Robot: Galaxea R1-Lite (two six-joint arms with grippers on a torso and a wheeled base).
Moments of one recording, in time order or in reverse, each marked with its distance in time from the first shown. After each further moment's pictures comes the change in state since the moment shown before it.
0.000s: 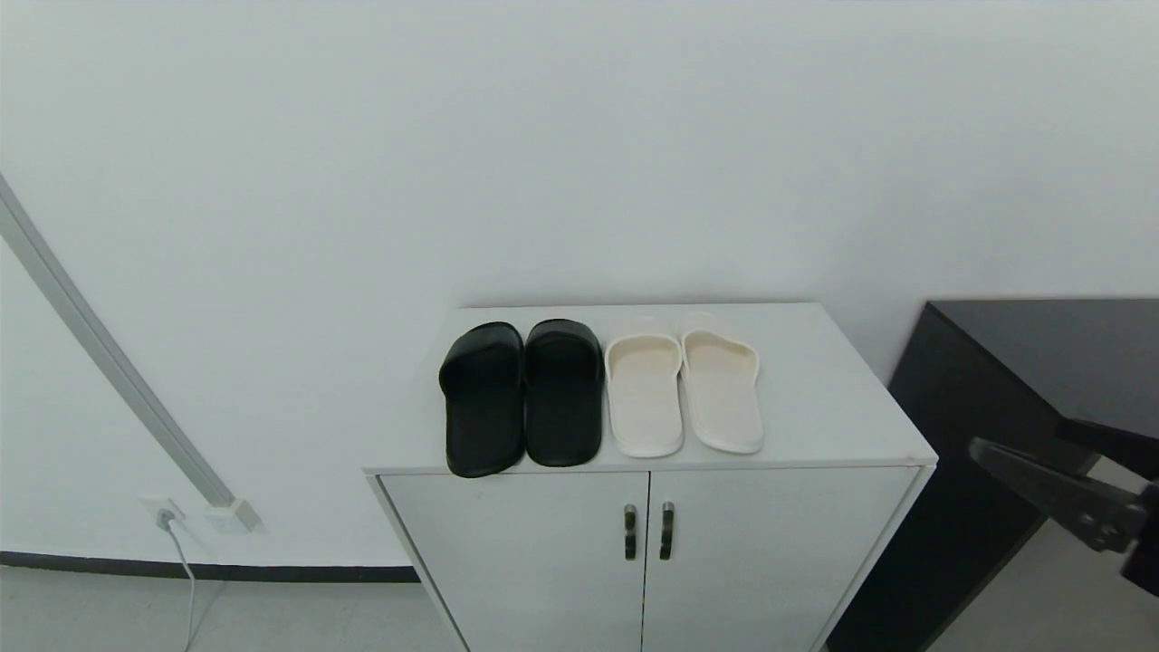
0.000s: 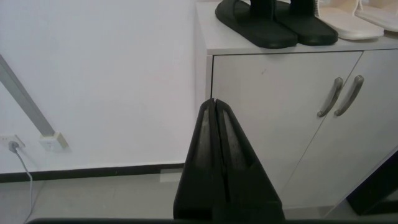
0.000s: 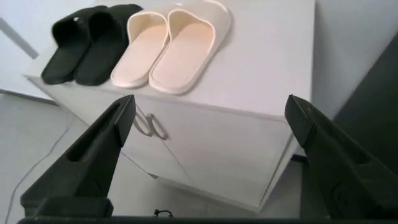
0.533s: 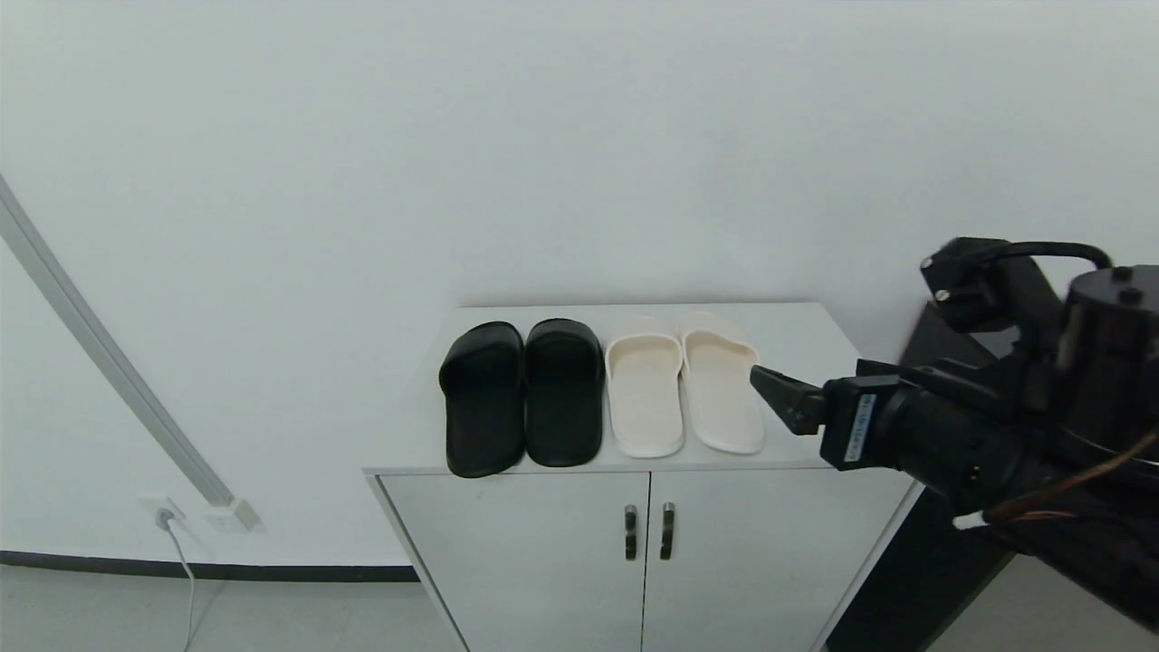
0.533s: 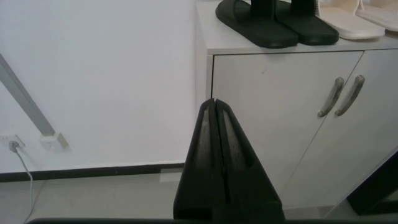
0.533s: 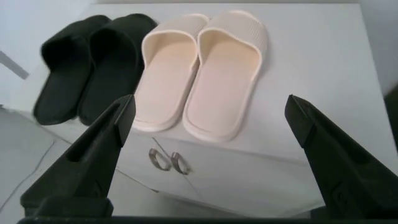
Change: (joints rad) left arm 0.000 0.000 0.000 0.000 0.000 0.000; right arm 0.236 0.439 -0.334 -0.075 -0.287 0.103
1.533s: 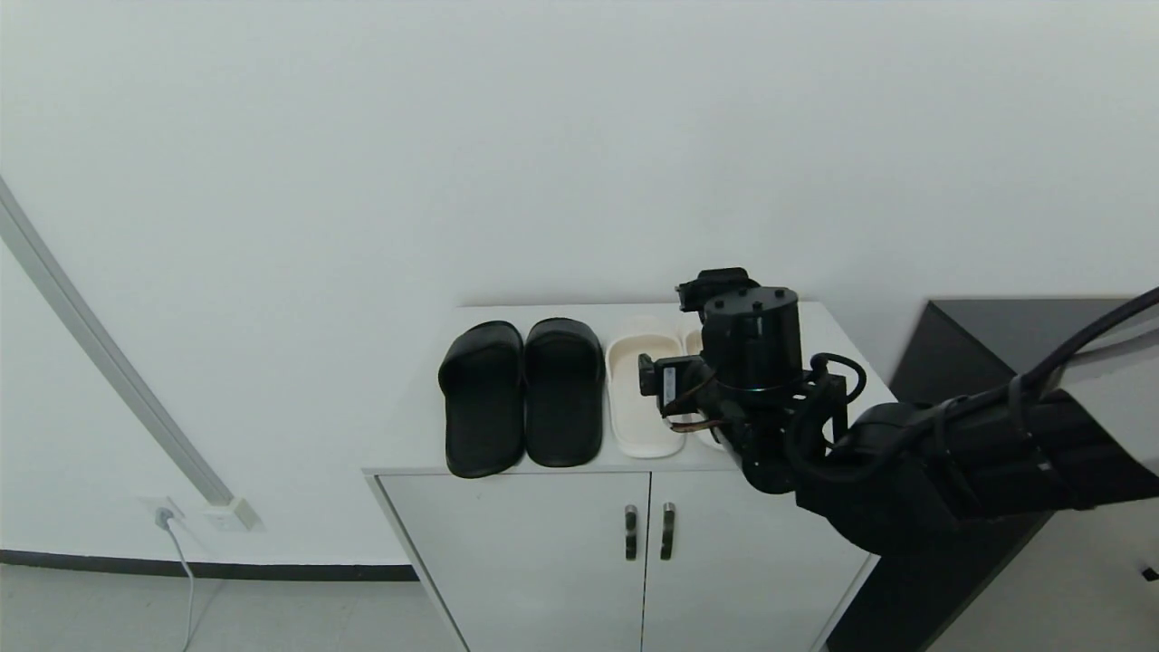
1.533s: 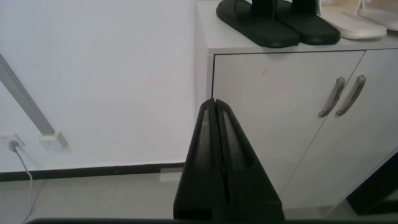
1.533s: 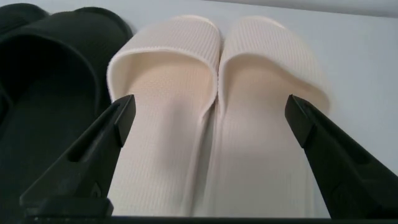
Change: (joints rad) left arm 0.000 0.000 0.001 0.000 0.000 0.000; right arm -0.059 0.549 -0.437 -0.086 -0.077 -0.106
